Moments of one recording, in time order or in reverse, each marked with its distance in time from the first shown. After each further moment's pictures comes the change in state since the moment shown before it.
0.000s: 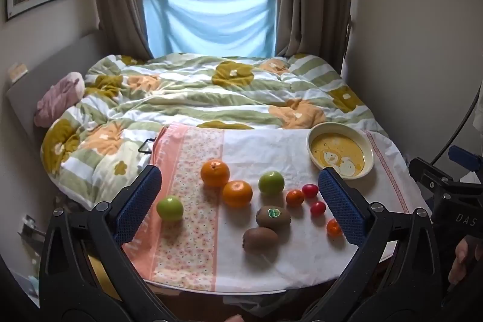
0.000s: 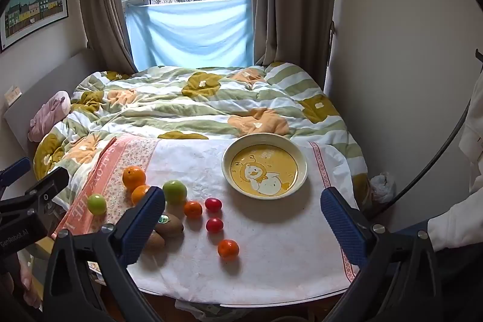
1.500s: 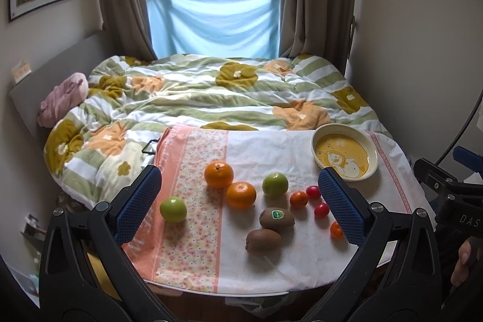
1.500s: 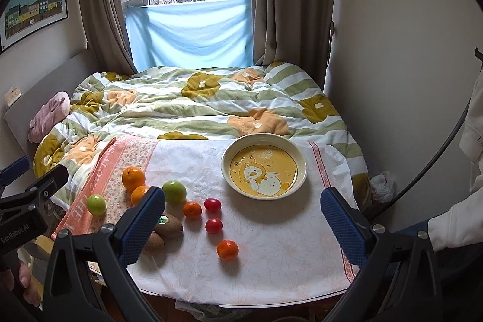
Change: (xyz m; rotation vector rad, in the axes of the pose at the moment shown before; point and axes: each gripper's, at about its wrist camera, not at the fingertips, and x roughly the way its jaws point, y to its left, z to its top) left arm 0.002 0.000 0.001 0.005 0.006 0.021; right arm -0.001 0.000 -0.001 -0.001 -0.002 0.002
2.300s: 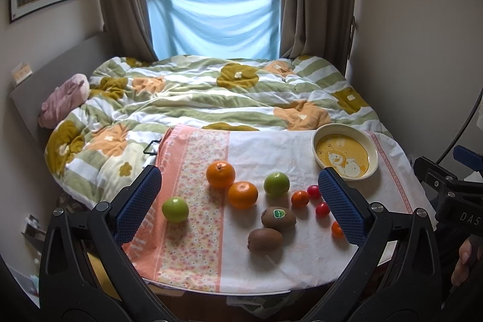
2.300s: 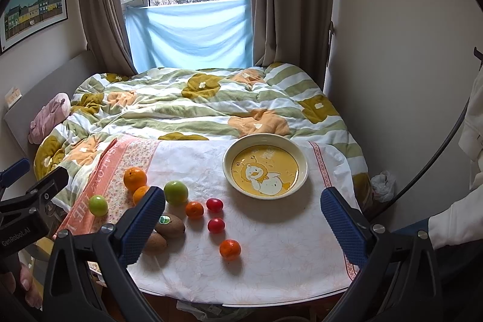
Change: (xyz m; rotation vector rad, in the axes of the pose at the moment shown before) left arm 0.000 0.001 0.000 0.000 -0.001 0.001; right arm 0.000 0.001 -0.001 0.003 -0.002 -0.001
